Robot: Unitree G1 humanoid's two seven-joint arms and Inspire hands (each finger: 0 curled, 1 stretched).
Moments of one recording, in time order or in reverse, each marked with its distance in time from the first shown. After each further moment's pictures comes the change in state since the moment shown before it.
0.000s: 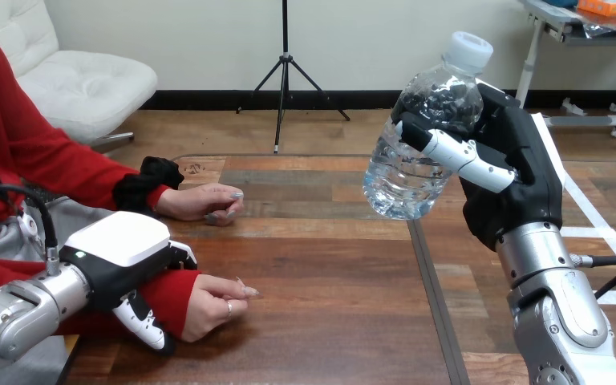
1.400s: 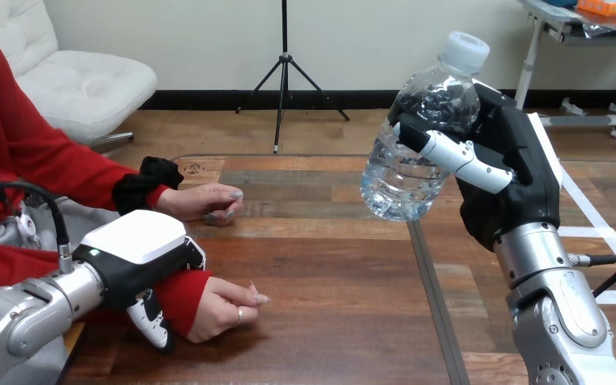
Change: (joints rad) left arm 0.005 -0.017 -0.004 -0.034 -0.083 -0.023 -0.044; right arm 0.000 0.001 0.002 0.007 0.004 0.000 0.023
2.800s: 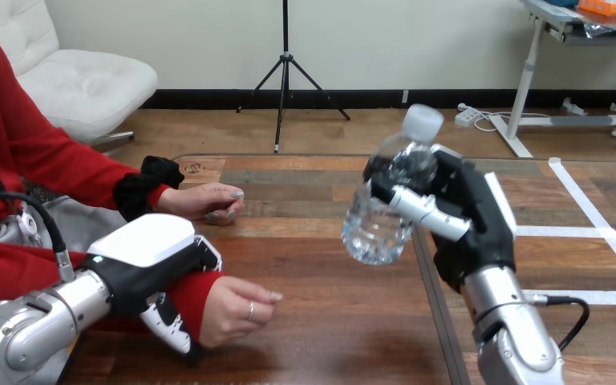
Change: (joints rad) left arm 0.141 -0.001 0.082 -0.251 -0.186 0.062 -0.124; right arm 0.000 0.043 0.025 0.397 -0.101 -0.234 0.026
